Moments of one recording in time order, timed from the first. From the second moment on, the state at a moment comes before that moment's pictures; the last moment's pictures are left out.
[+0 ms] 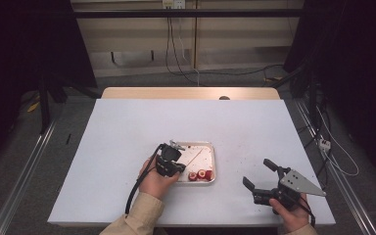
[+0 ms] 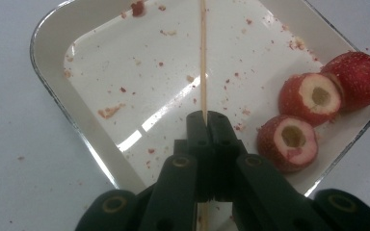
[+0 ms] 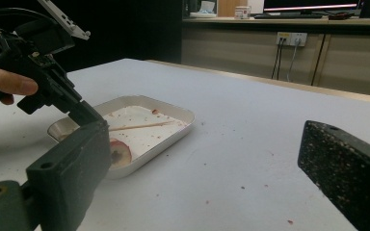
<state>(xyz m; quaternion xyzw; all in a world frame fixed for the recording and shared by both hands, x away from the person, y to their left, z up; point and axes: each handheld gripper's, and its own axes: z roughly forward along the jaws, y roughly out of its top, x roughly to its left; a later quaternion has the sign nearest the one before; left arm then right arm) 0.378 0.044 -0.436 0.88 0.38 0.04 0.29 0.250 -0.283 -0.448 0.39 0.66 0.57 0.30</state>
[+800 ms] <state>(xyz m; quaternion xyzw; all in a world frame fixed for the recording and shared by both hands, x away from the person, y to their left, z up) 0.376 0.050 -0.426 0.89 0.38 0.02 0.24 0.251 -0.281 -0.449 0.38 0.66 0.57 0.30</state>
